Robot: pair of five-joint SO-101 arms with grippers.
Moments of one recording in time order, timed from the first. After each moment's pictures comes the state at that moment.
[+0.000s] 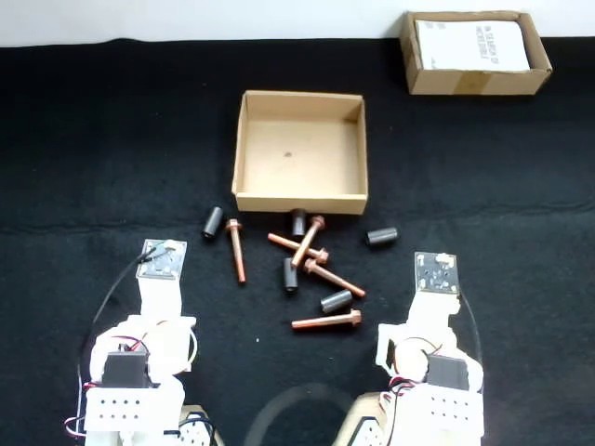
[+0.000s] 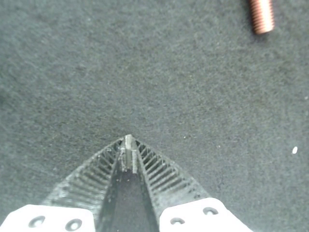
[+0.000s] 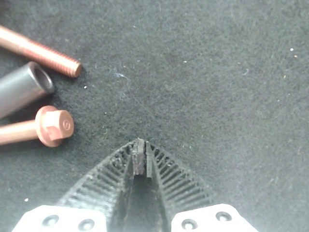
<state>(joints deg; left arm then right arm) -6.4 -93.9 96.0 71.7 0.0 3.0 -80.8 95.7 61.6 3.6</state>
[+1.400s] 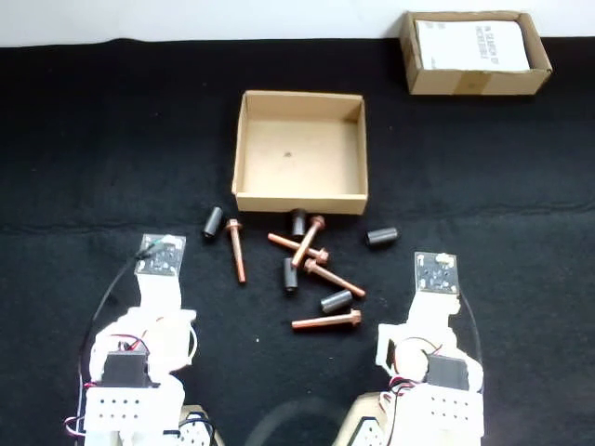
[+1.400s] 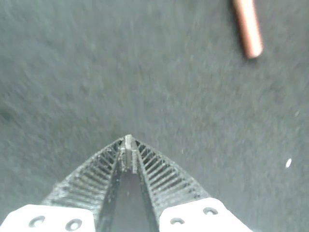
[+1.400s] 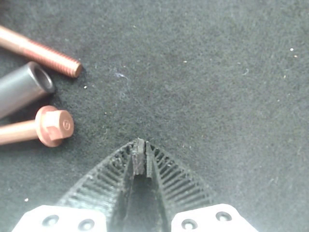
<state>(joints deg) -6.4 -93.4 94.4 66.9 -0.1 3.0 -80.8 95.7 61.6 3.6</state>
